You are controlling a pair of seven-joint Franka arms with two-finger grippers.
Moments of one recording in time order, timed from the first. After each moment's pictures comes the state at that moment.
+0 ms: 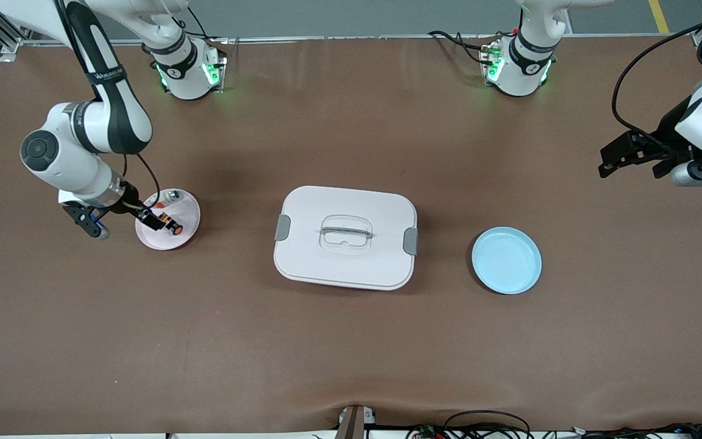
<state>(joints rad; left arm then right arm) -0.01 0.02 -0.09 -1.55 -0.04 1.61 -0.10 0.03 0.14 -0.02 -2.34 0.06 2.47 0.66</state>
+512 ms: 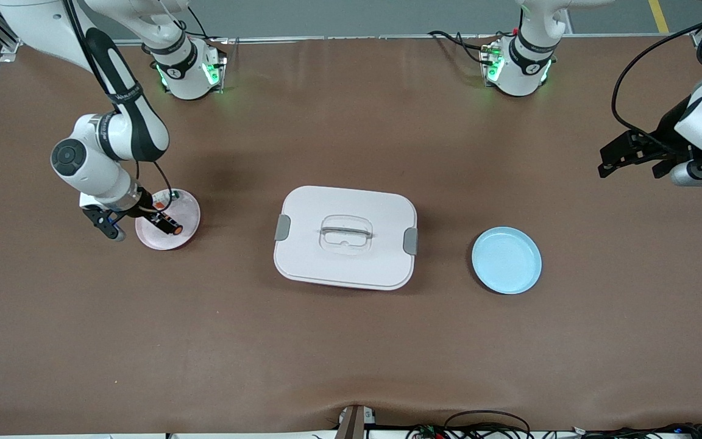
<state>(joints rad) -0.01 0.02 -0.09 -1.55 -0.04 1.61 -0.10 0.03 0.23 -0.02 -2.40 0.06 2.65 0.66</state>
